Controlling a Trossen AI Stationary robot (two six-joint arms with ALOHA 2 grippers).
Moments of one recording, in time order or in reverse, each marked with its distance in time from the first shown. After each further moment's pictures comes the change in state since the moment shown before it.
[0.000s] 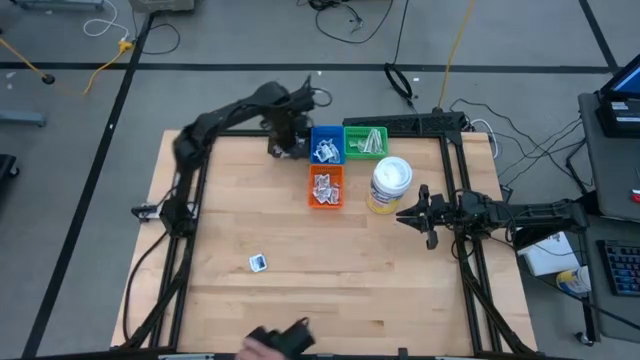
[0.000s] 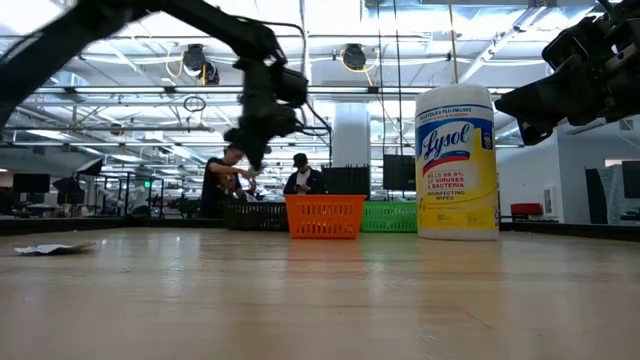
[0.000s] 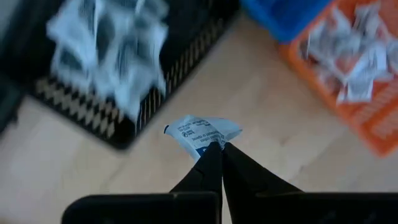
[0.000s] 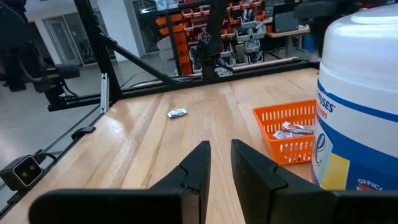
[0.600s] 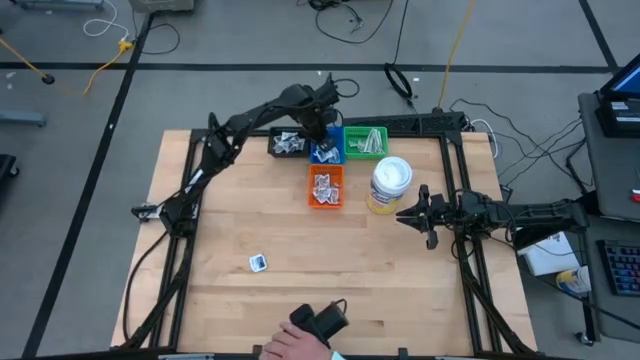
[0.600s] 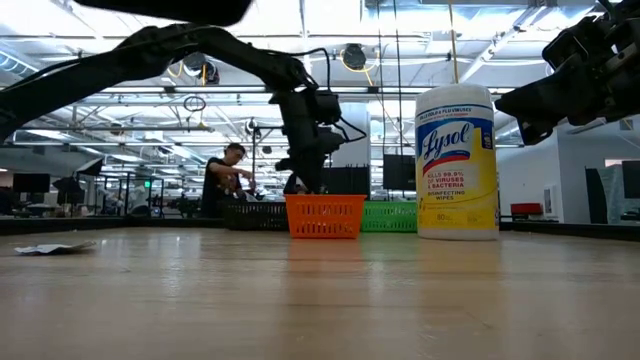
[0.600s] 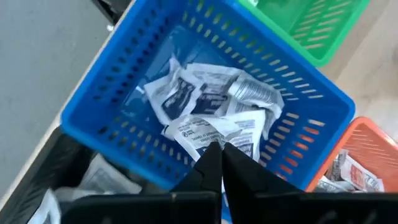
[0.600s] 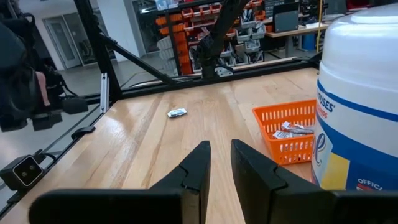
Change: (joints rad) left arm -0.017 0.360 0.428 0.211 0.055 0.081; right arm 0.000 0.000 0.000 0.000 0.000 0.000
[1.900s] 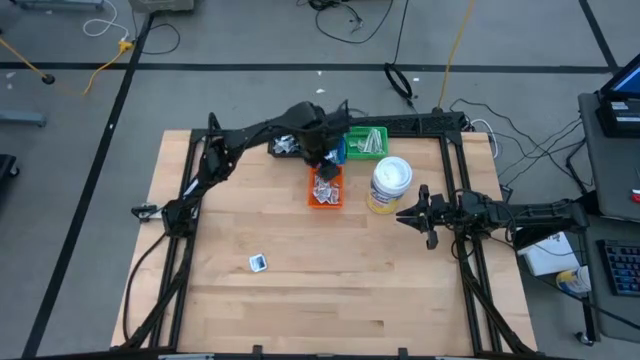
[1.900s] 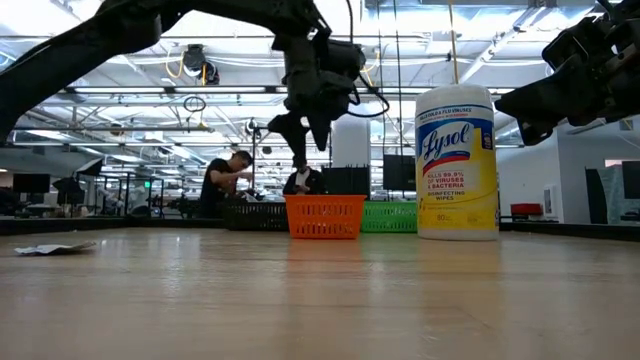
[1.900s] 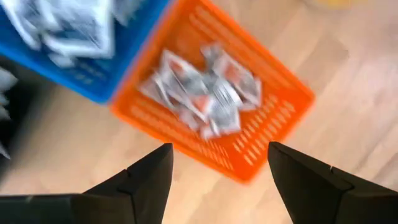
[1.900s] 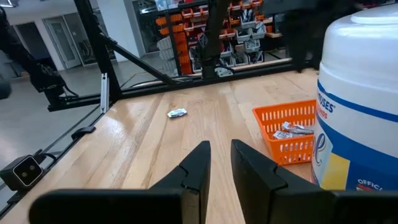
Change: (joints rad) left arm -0.218 -0.121 0.002 -0.293 0.036 -0.214; right arm 0.000 0.000 0.000 0.000 0.000 0.000
